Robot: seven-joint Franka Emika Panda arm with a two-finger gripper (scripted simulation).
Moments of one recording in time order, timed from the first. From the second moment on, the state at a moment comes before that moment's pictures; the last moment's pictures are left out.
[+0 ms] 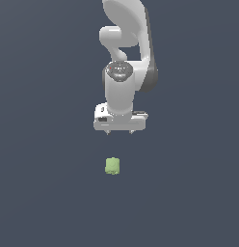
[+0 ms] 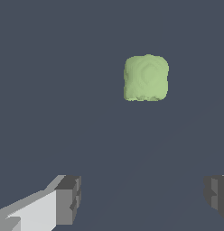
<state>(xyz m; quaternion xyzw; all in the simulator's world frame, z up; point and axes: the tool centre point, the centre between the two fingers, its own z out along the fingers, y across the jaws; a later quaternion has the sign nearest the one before) -0.006 0.001 0.157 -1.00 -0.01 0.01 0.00</state>
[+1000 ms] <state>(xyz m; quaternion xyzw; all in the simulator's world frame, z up) 0.003 0.008 0.158 -1.00 -0.02 0.00 0.00</state>
